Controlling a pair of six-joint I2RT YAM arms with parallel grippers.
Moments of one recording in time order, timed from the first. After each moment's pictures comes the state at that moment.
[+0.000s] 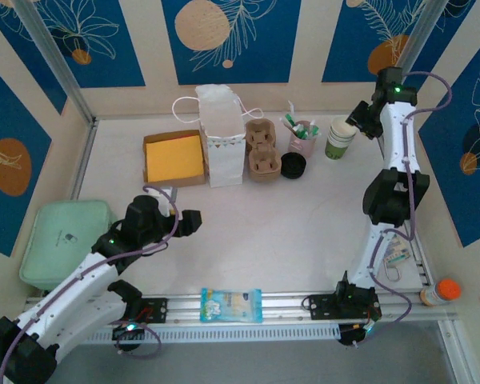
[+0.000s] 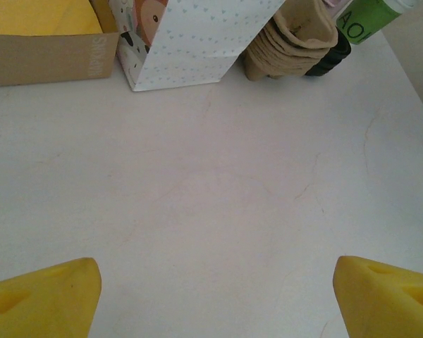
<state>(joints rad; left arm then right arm) -0.55 0.77 0.54 -0.35 0.13 -0.50 -0.19 2.10 2.24 -1.24 -0.10 0.47</state>
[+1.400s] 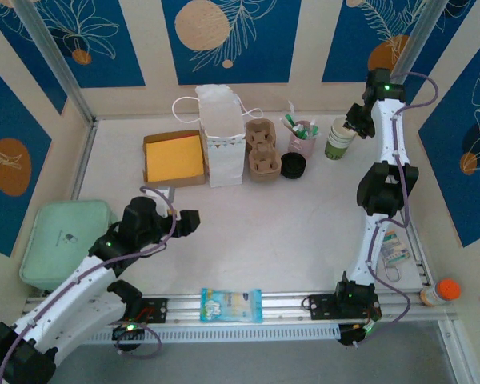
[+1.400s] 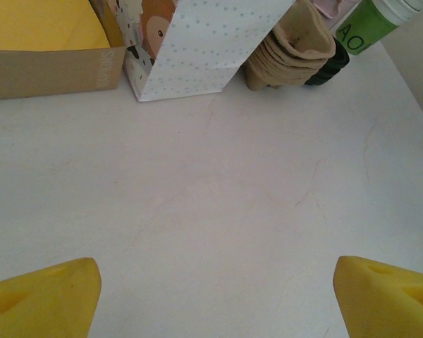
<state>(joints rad) -0.55 0.73 0.54 -0.37 0.11 -0.49 -0.16 2.25 2.39 -1.32 -0.03 0.46</state>
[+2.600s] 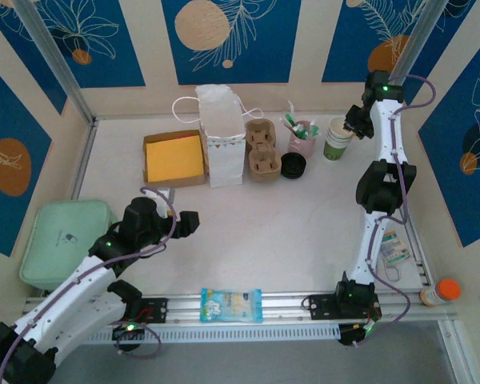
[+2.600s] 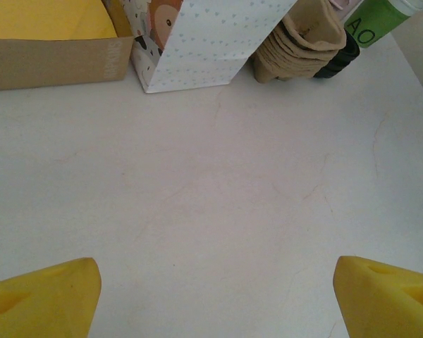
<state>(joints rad) -0.55 0.73 0.54 -0.39 0.10 -0.49 -0.17 2.30 2.42 -1.32 -0.05 0.46</state>
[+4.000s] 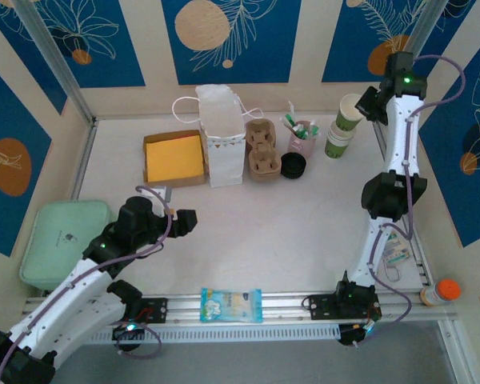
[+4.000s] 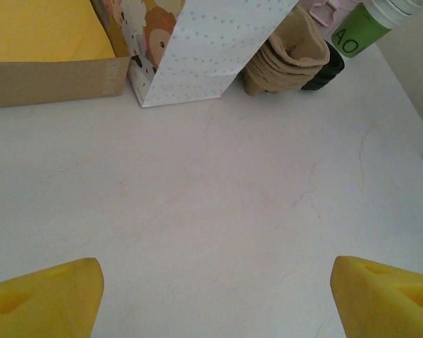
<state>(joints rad) -0.55 0.69 0.58 -0.44 0.10 -0.49 -0.20 2.17 2.55 -1.37 -0.06 0.46</state>
